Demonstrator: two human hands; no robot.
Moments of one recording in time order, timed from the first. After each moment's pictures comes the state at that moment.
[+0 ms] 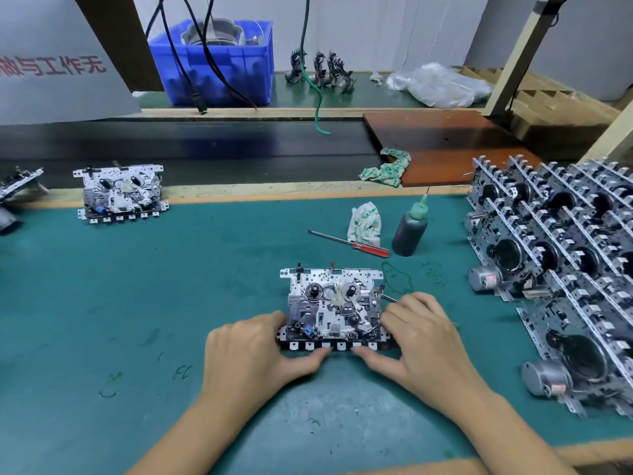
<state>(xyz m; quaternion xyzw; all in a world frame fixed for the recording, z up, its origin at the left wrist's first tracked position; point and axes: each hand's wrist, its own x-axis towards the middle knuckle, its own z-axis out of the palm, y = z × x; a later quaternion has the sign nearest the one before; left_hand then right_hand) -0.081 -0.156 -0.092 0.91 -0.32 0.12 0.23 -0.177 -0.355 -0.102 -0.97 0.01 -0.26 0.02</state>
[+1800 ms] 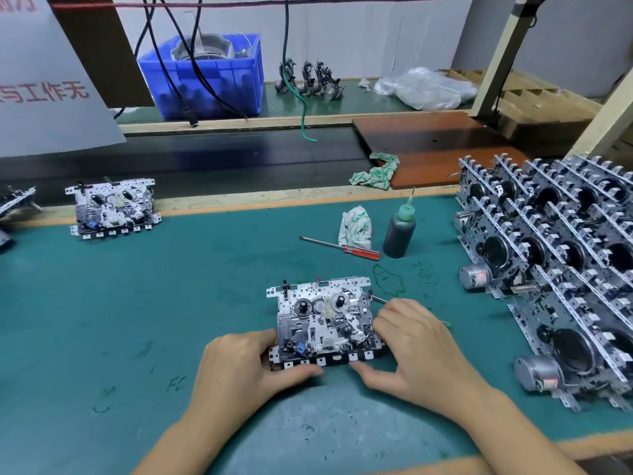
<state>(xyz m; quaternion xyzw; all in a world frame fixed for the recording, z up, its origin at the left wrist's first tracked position) -0.079 -0.145 -0.094 0.89 -0.36 0.01 0.29 -0.181 -0.356 -0.097 -0.97 -0.04 -0.25 0.02</state>
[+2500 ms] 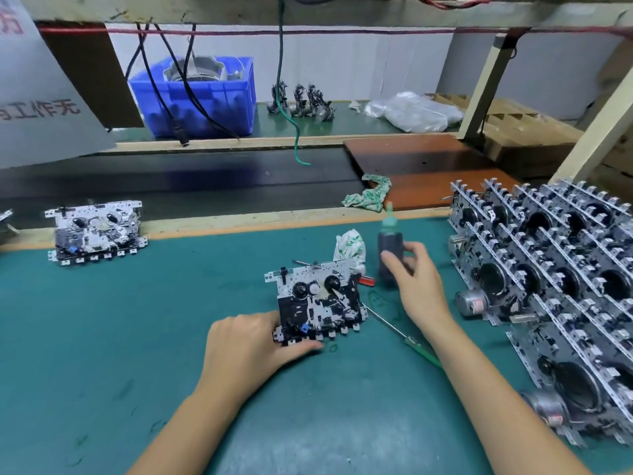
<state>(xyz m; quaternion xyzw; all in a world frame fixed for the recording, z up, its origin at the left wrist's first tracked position) -0.032 -0.186 -0.094 0.90 -0.37 0.13 0.20 -0.099 -0.413 -0.087 -0.77 0.31 -0.27 0.49</state>
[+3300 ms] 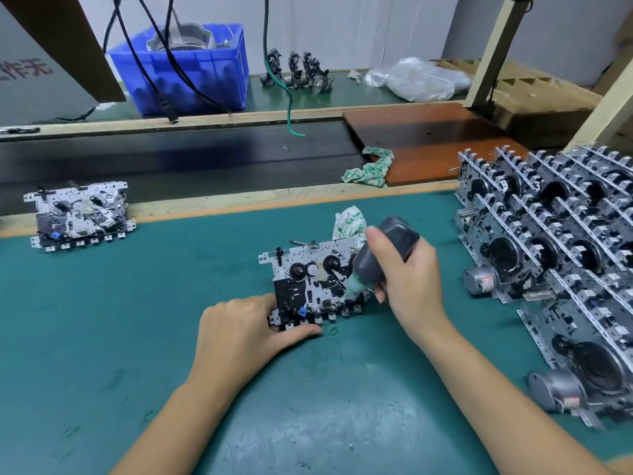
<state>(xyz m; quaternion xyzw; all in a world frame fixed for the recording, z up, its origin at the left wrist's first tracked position) -0.031 -0.186 -0.096 0.89 -0.38 0.13 0.21 -0.109 -0.366 -0.065 -0.68 0.20 -0.34 0.62</state>
